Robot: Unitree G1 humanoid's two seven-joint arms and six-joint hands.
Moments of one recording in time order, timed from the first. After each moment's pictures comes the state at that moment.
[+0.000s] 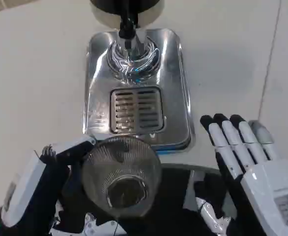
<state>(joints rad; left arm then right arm) 0.14 0.34 0.09 0.02 0.36 -0.95 0.12 0.45 -0.25 0.19 -0.67 -1.21 -0.12 -0.19</state>
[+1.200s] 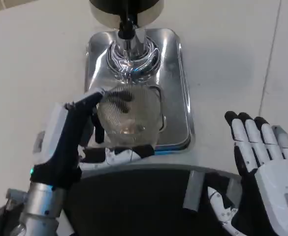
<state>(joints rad) -0.25 0.25 0.06 0.34 0.49 -0.75 0.25 0.47 -0.11 0.25 -0.68 -1.28 0.02 -0.17</state>
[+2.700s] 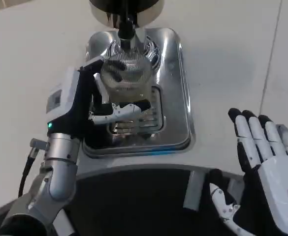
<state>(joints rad) -0.76 0.31 -0.14 1.04 0.56 -0.67 0.58 0.48 -0.07 0.26 -0.75 -1.31 0.06 -0.08</state>
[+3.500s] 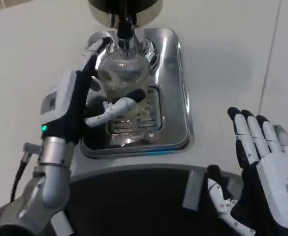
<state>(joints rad) -0.66 0.36 -0.16 0.86 0.53 -0.65 0.57 0.44 -0.05 0.26 -0.72 -1.25 0.07 -0.06</state>
